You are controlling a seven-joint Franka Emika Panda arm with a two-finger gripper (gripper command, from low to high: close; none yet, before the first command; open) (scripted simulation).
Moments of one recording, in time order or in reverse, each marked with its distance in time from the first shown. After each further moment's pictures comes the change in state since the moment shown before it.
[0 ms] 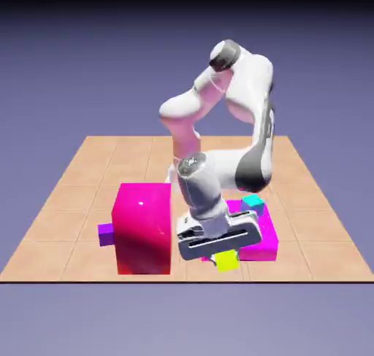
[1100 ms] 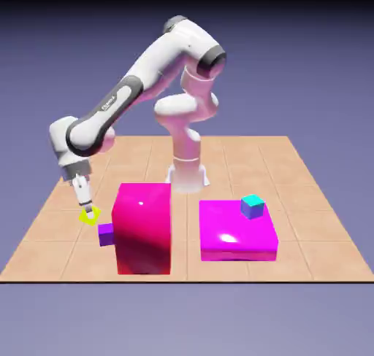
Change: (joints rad) arm -0.592 -0.232 -0.038 -0.357 -0.005 -0.062 0.451
